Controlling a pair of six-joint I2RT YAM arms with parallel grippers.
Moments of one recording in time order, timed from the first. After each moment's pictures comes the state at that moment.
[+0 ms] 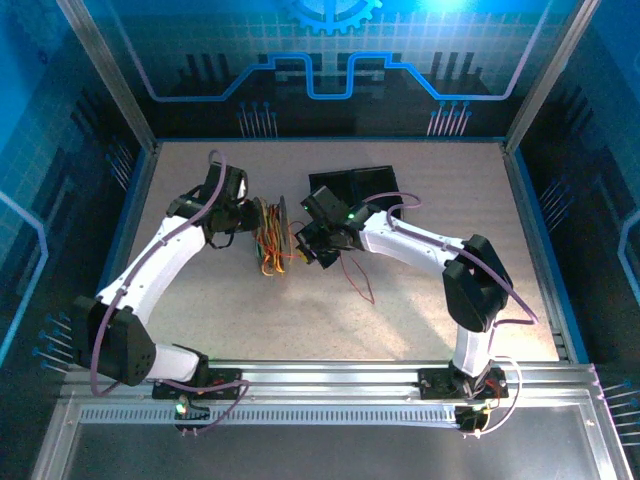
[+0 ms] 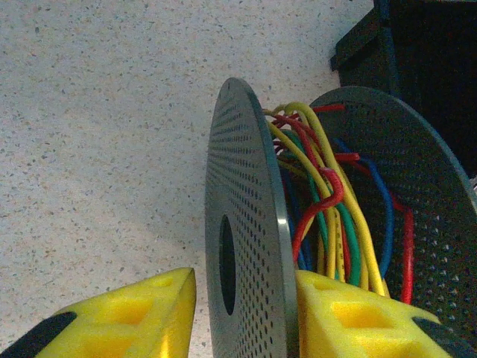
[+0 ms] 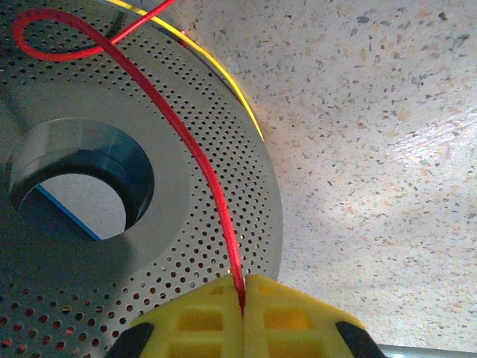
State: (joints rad) left arm -0.26 1.38 1.20 -0.77 -0.01 -0.45; right arm 0.80 1.84 1.45 -0.65 -0.24 1.69
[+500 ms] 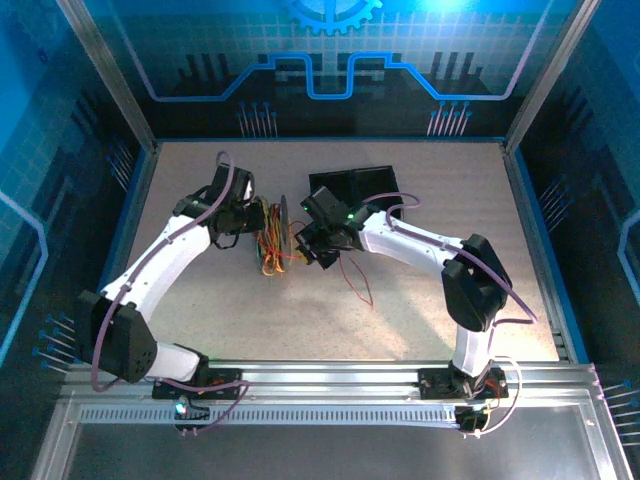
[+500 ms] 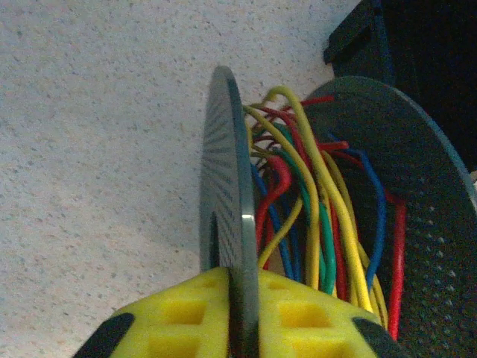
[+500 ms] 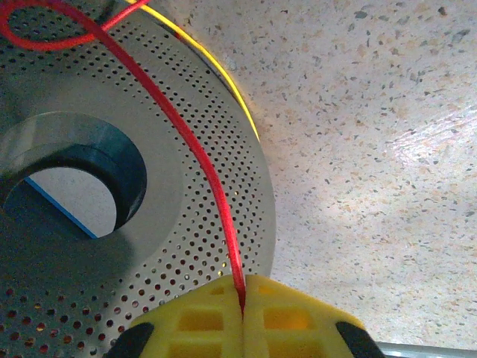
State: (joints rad) left arm -0.30 1.40 1.19 -0.75 -0.03 -0.44; right arm 0.80 1.84 1.45 -0.65 -0.25 1.69
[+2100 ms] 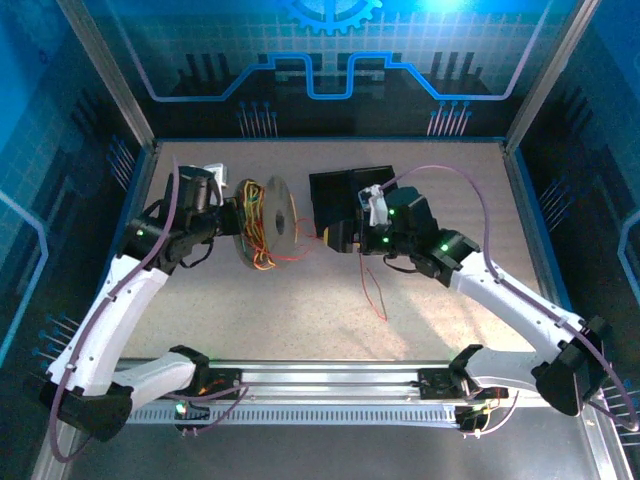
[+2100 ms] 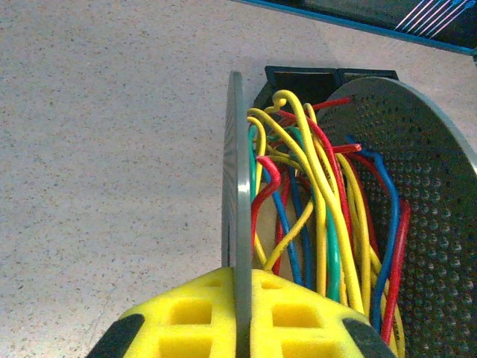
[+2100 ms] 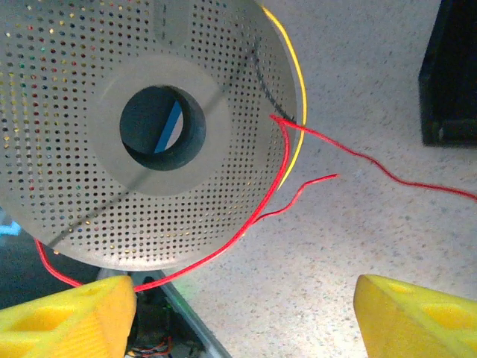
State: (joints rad) left arm -0.33 1.09 1.31 -0.93 0.00 -0.46; right arm 0.65 1.20 1.06 -0.41 -0.35 0.63
